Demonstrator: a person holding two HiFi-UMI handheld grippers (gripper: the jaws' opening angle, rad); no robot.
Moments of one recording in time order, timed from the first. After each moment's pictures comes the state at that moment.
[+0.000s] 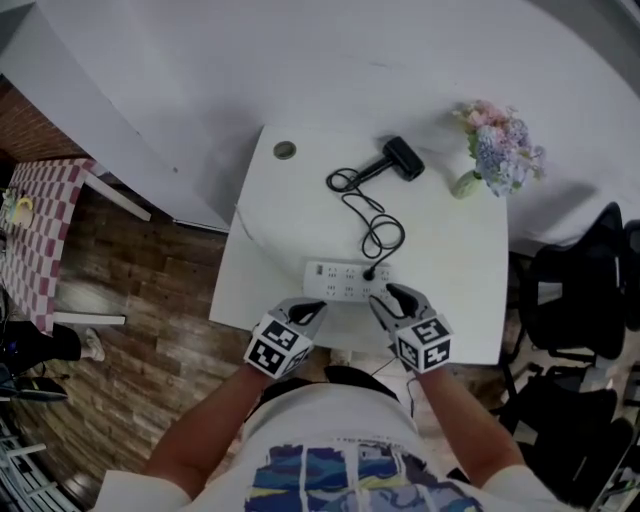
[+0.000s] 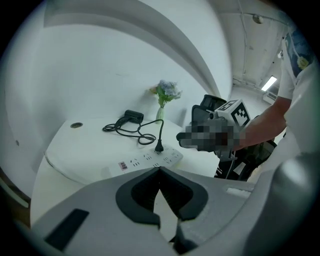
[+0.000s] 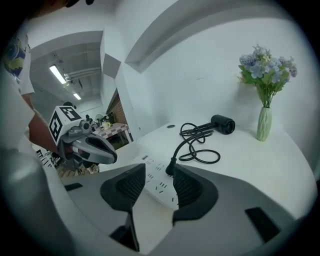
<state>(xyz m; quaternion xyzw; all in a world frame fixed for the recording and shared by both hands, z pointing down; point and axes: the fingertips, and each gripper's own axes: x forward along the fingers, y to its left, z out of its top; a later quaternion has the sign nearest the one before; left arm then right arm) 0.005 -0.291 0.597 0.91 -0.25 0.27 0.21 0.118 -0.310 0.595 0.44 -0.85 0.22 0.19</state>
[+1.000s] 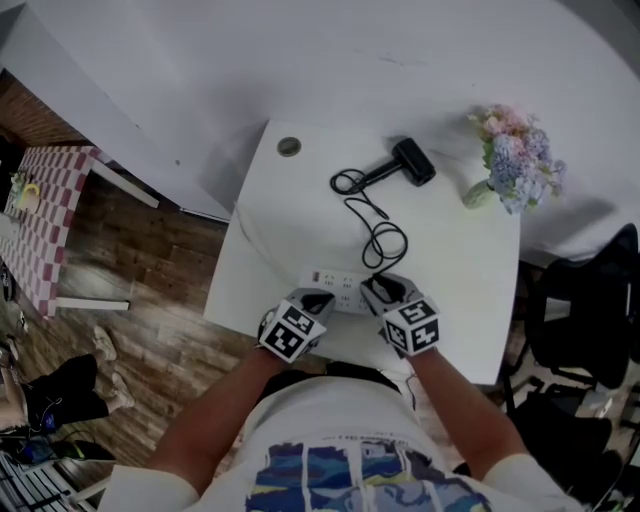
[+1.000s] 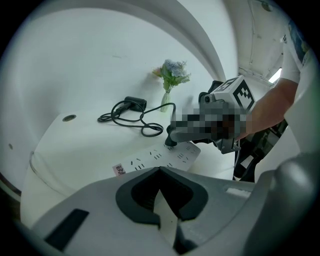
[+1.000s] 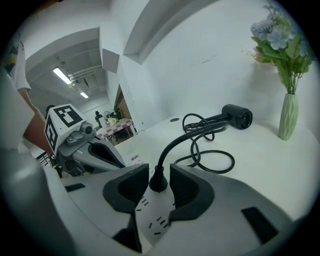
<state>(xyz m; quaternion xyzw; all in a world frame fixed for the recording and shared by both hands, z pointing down) 0.038 -0.329 0.651 0.88 -0.25 0.34 0.21 0.107 -0.367 0.635 0.39 -0.86 0.25 0.21</state>
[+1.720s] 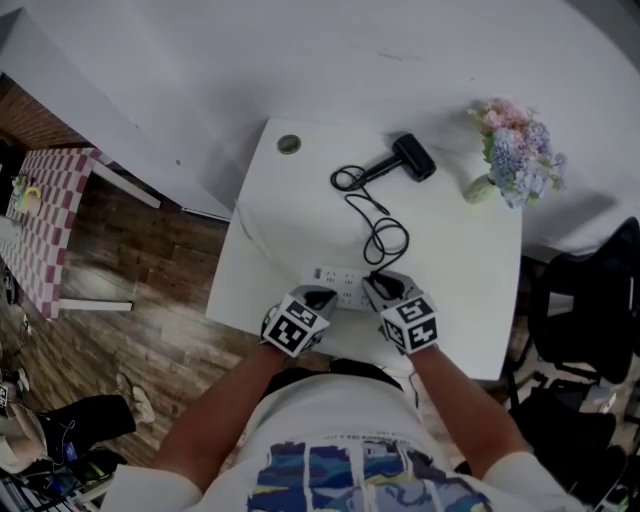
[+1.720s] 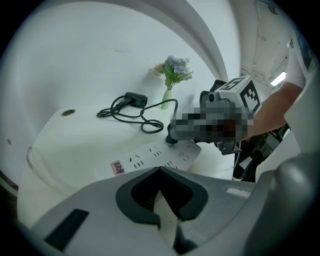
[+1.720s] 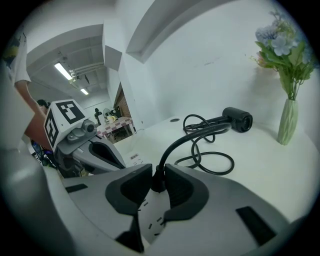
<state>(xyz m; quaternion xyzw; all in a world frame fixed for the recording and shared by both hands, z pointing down) 0.039 -0.327 0.658 0.88 -0.25 0.35 0.23 0.104 -0.365 0.635 0.39 -0.86 0.23 0.22</state>
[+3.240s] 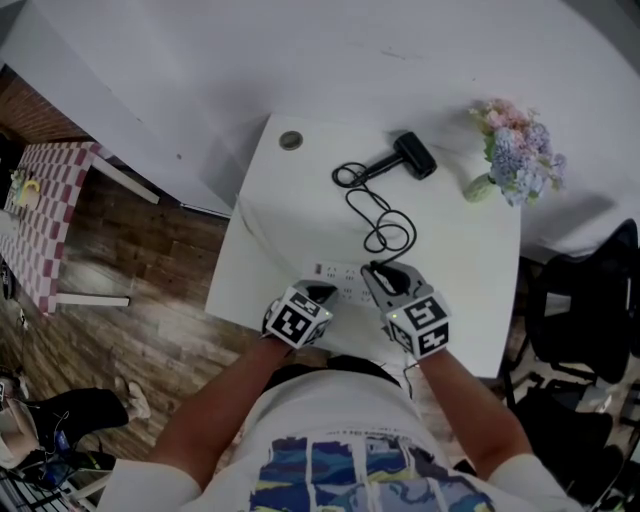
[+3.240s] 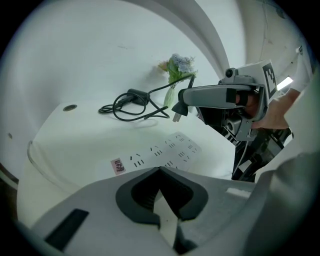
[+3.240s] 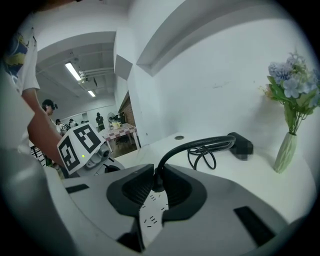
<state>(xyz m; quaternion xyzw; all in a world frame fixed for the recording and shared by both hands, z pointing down) 0.039 -0.327 0.659 0.86 -0.25 0.35 0.26 0.094 -0.369 0.560 0.39 -0.89 0.17 0.19</state>
